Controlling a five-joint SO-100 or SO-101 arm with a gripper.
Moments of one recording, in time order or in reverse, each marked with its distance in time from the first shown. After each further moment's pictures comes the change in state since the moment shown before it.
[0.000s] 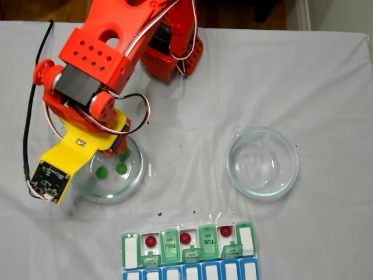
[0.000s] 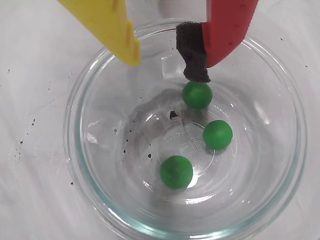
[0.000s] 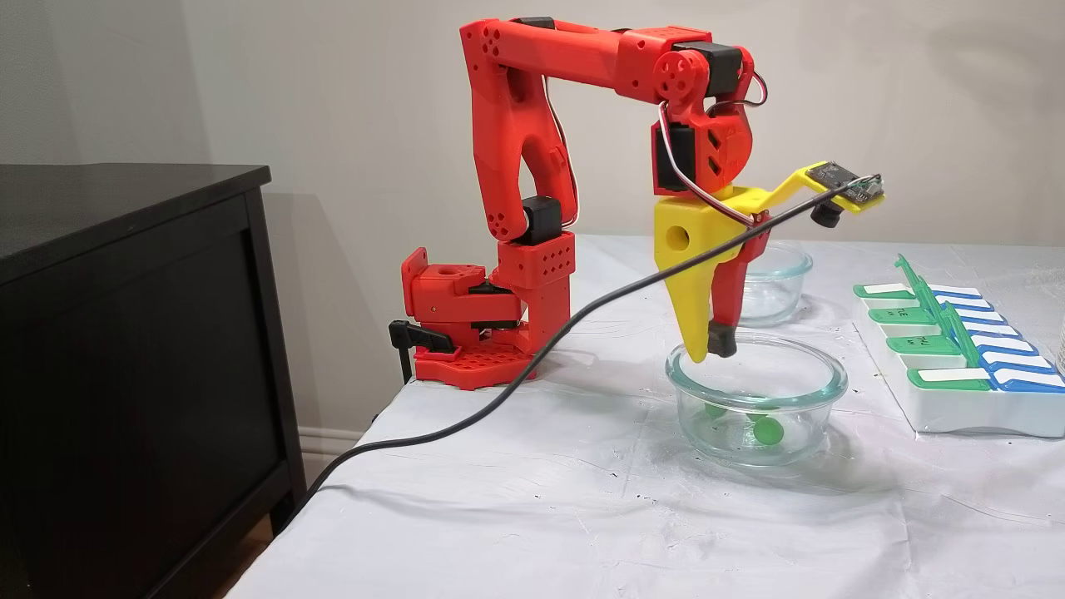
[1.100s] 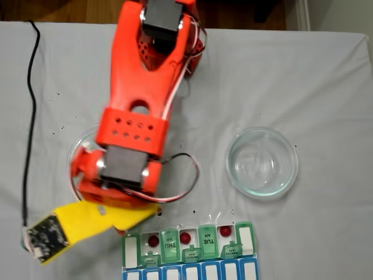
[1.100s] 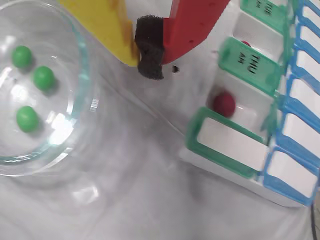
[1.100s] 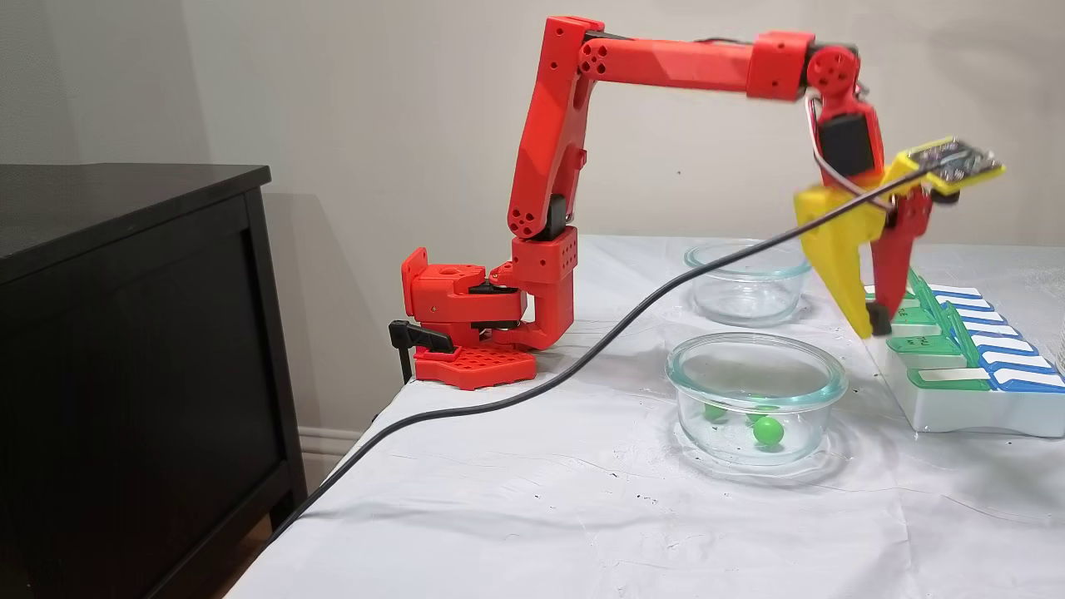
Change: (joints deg) arm -15.1 -24.8 -38.0 7.9 43.3
